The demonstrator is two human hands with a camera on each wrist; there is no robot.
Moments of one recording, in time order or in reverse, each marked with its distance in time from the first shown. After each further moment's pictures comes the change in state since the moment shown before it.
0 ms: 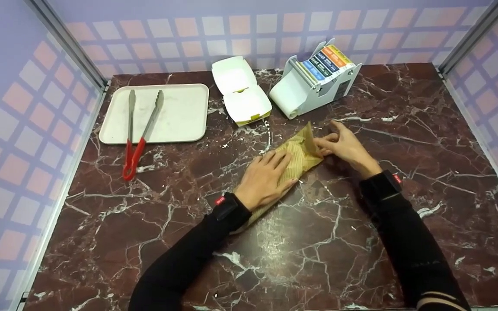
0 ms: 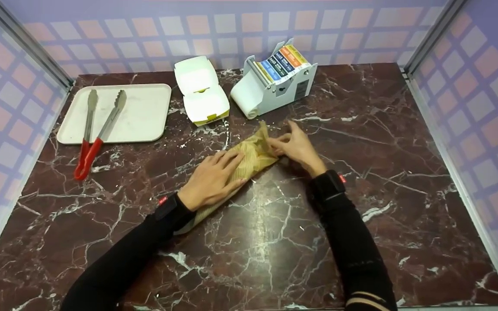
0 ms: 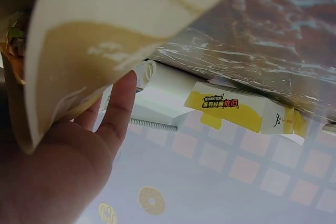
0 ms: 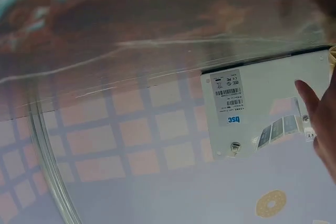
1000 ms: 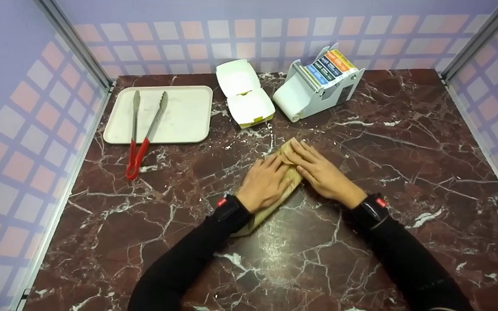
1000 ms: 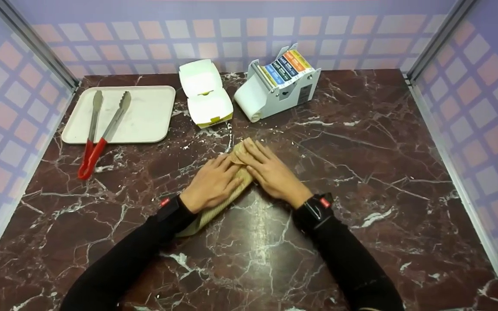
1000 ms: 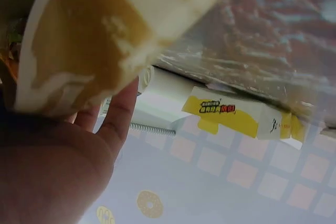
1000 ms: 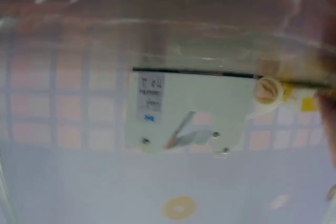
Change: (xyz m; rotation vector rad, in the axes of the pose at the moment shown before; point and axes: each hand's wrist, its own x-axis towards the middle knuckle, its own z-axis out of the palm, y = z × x) left_hand -0.003 -0.001 0.004 0.019 0.032 -0.008; right_hand -0.037 0.003 0.064 -0.602 -0.116 -0.669
